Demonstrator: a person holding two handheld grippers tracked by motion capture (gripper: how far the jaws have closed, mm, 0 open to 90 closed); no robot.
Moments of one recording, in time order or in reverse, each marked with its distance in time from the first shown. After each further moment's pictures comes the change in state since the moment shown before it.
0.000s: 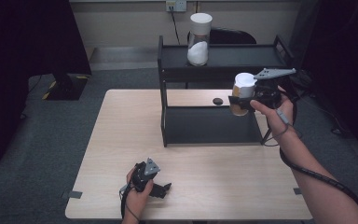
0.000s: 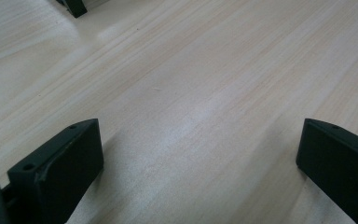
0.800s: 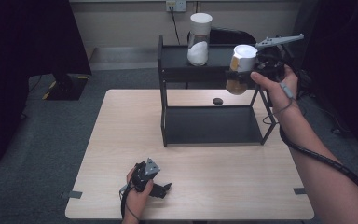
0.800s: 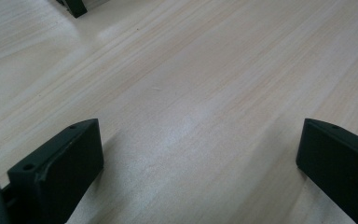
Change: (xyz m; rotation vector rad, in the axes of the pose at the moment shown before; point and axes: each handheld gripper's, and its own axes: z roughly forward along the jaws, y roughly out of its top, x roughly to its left) left arm 0.000 0.000 0.000 0.001 0.000 0.001; right arm 0.004 0.073 -0.019 -0.033 0.021 0.019
